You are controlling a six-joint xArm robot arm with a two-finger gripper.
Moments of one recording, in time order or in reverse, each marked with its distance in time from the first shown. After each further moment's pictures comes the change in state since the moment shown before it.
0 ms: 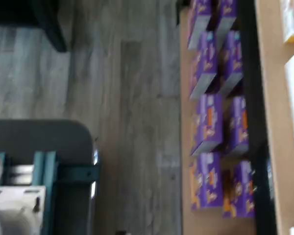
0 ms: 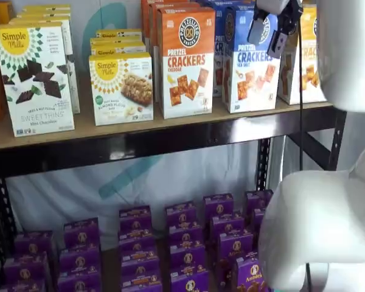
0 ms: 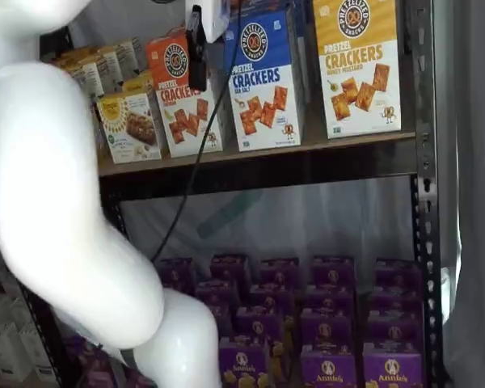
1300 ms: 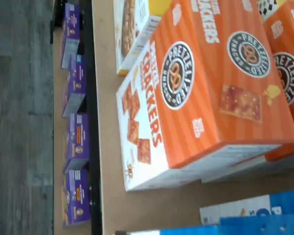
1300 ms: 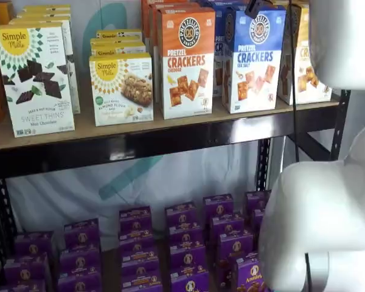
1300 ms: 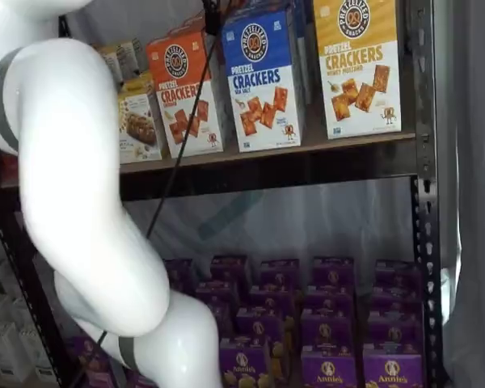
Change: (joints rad) arm 0.026 0.125 -0.144 0.078 -0.320 0.047
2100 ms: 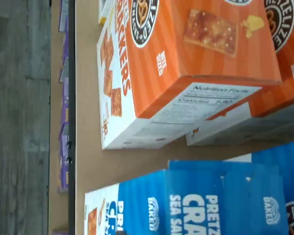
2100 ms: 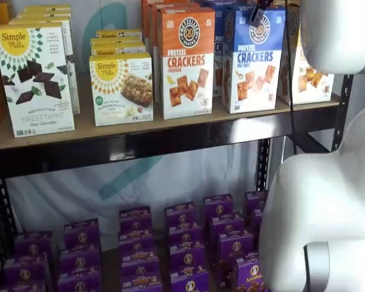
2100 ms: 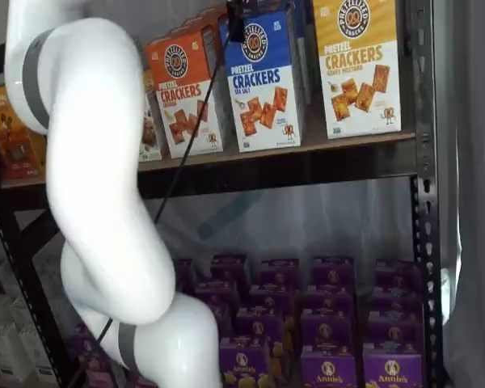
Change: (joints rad) arm 0.019 0.118 -0.059 -0.088 -0.045 -0.040
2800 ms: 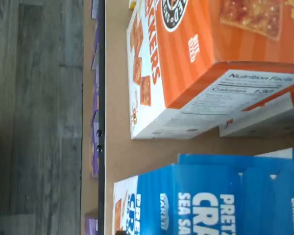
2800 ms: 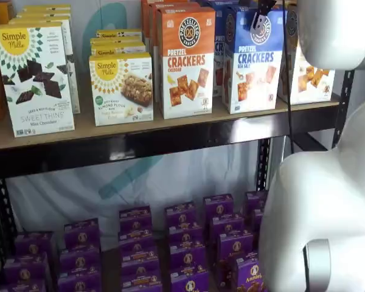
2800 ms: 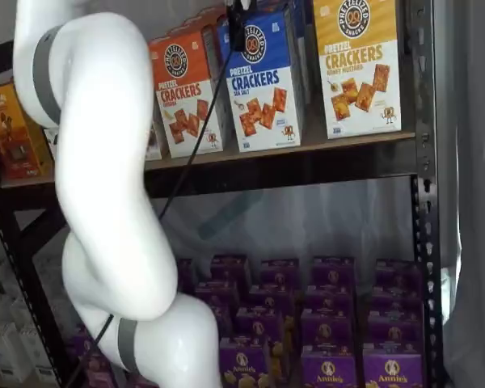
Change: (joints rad) arm 0.036 0.044 -0.045 -0.071 0.087 0.016
